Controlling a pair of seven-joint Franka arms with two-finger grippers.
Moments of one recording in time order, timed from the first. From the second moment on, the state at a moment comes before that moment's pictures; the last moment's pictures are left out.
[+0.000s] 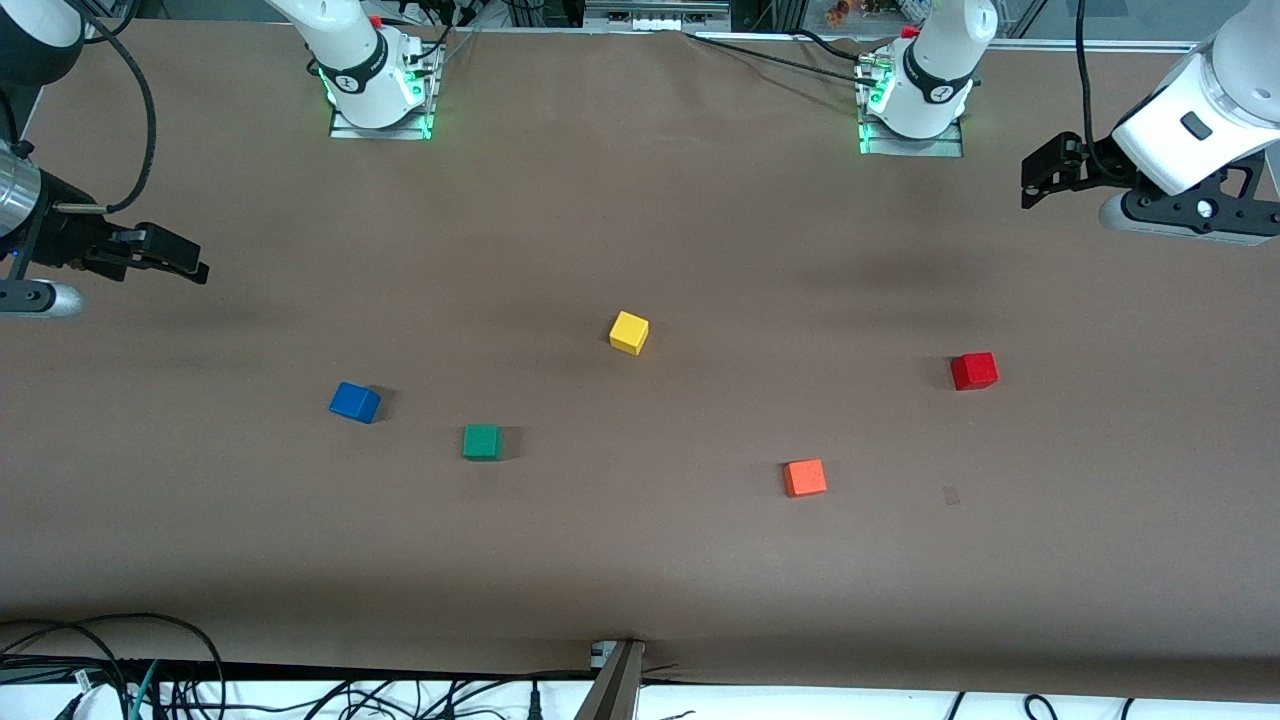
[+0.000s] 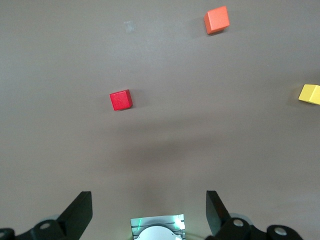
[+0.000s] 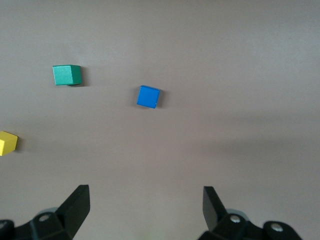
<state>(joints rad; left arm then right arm) 0.07 0.02 -0.22 -1.49 0.00 1.36 -0.03 0.06 0.12 -0.05 -1.51 0.04 1.56 0.05</state>
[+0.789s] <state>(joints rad) 0.08 0.04 -0.21 -1.49 0.00 1.36 -0.03 0.06 0.12 -0.05 -1.51 0.04 1.56 0.06</state>
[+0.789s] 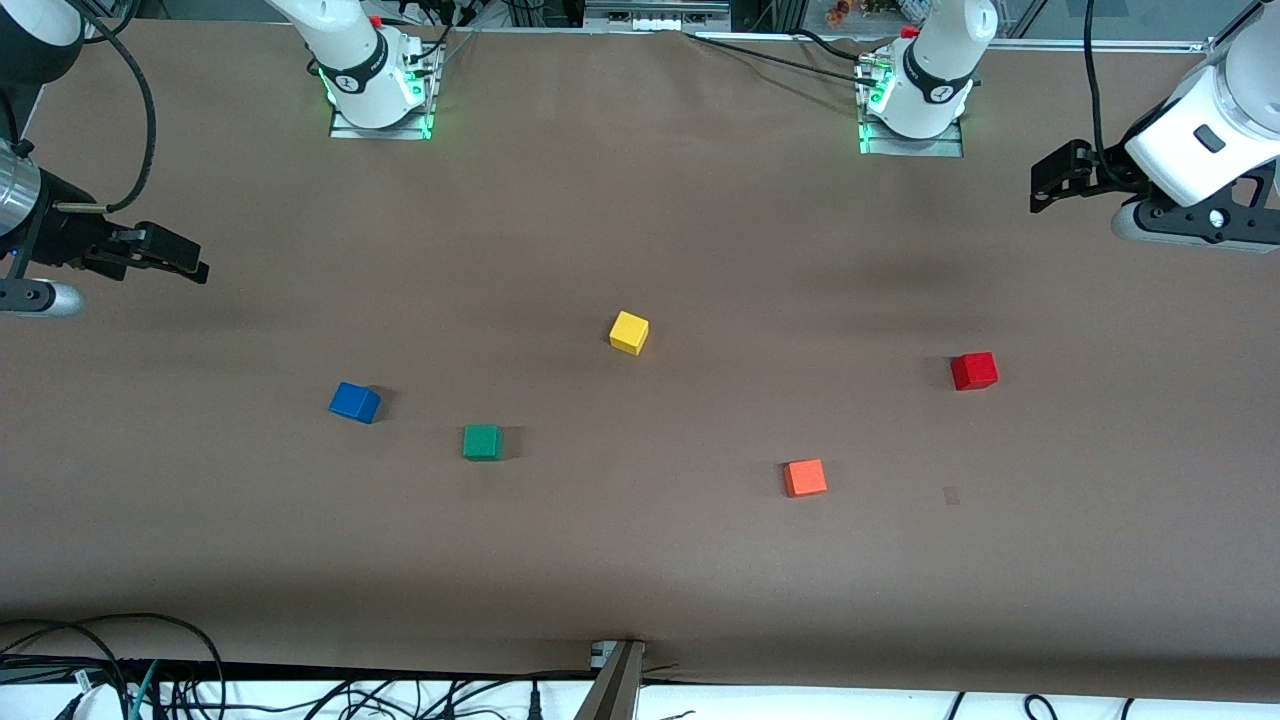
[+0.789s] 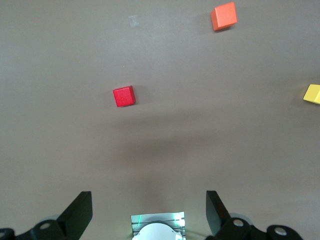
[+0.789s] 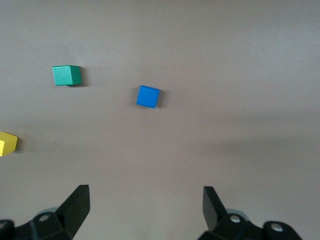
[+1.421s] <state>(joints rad) 0.09 0.05 -0.20 -1.49 0.03 1.33 -0.03 0.06 0.12 -0.06 -1.51 0.04 1.56 0.06</state>
